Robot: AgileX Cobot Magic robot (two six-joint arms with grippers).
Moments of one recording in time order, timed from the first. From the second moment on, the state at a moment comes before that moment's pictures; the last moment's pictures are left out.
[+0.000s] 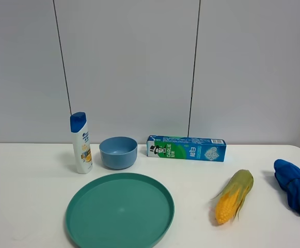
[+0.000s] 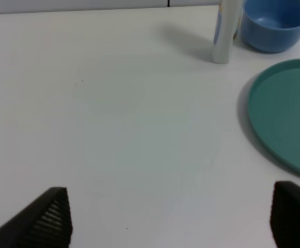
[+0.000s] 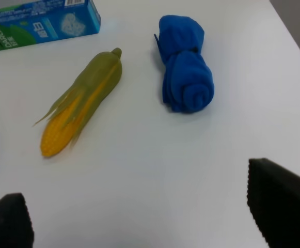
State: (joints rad) left arm 0.05 -0.01 -0.51 -0.06 1.05 0.06; right arm 0.04 0.02 -0.51 0.01 1.06 0.10
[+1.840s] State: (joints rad) left arm 0.05 -0.01 -0.51 -0.06 1.05 0.06; right arm 0.23 1.99 -1.26 -0.04 0.77 0.56
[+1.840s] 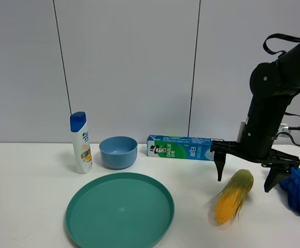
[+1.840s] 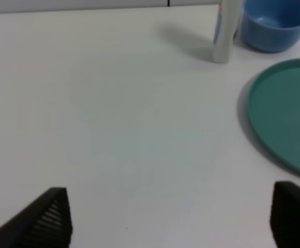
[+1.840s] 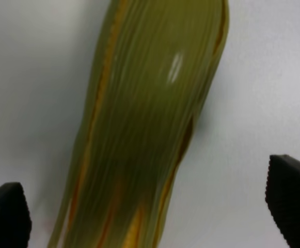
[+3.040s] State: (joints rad) left arm 0.05 -0.01 -0.51 -0.06 1.05 0.06; right arm 0.23 2.09 -1.27 -0.04 0.67 0.60
